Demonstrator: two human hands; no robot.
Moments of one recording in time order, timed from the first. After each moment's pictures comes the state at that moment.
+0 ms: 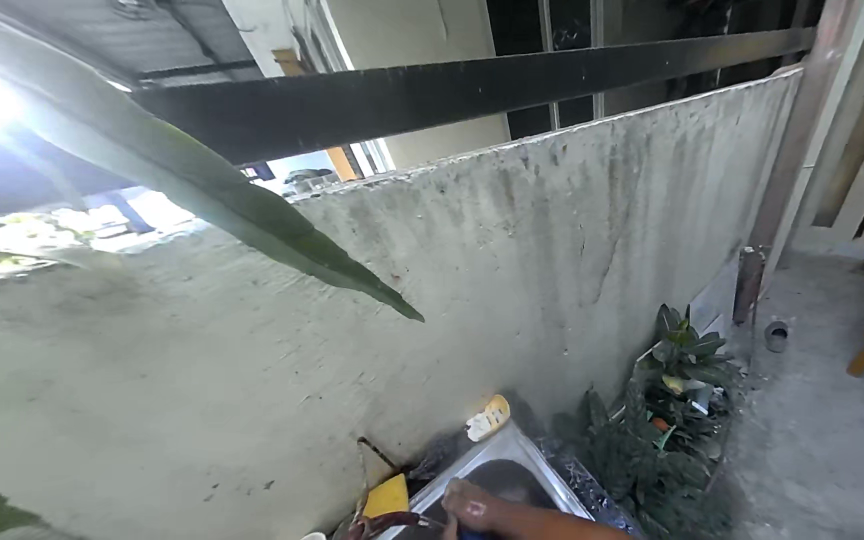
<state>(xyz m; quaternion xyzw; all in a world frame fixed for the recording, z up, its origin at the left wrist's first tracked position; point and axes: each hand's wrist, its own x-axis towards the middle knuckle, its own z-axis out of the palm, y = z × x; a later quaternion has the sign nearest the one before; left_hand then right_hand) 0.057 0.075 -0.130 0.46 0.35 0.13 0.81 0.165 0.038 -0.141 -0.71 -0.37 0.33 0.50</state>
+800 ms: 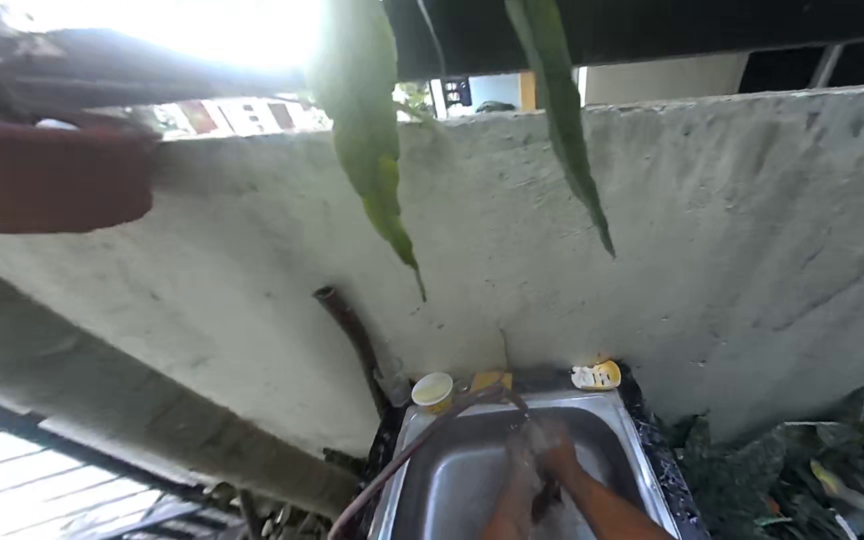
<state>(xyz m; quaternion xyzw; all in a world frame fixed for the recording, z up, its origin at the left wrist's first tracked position) 0.038 0.066 -0.123 0.43 0.45 0.23 0.75 0.110 0.024 -0.104 -0.82 -0.37 0.23 0.38</state>
